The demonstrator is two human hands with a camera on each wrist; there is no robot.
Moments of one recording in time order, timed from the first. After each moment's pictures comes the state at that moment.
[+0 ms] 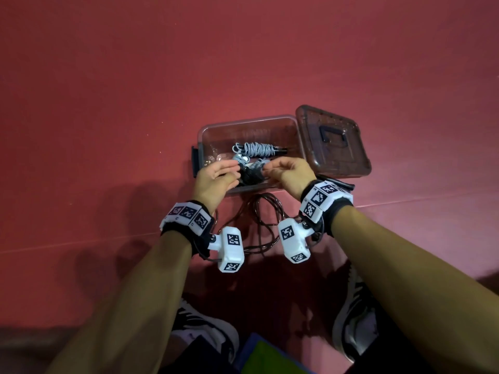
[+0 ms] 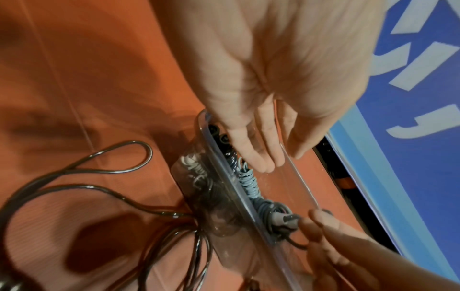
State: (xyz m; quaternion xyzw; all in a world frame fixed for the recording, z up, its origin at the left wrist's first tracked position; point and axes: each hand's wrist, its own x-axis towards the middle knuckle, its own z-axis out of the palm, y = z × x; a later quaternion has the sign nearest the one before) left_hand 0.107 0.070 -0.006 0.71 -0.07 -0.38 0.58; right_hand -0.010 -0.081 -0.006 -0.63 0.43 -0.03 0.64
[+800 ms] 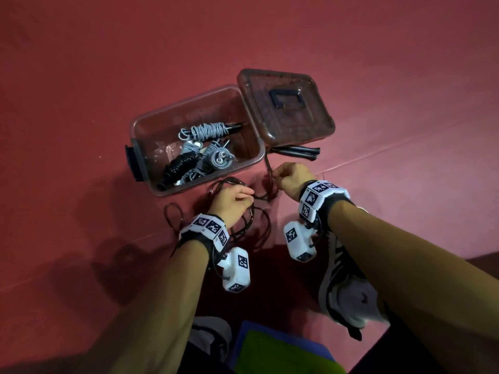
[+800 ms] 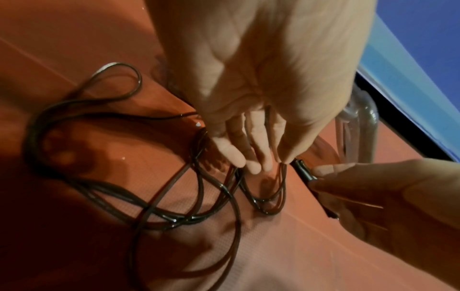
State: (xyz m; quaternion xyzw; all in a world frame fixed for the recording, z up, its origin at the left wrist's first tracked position) left_hand 0.017 0.026 -0.088 0.77 -0.21 -0.52 0.31; right_hand -0.103 -0.116 -0.073 -0.67 0.55 0.09 0.49
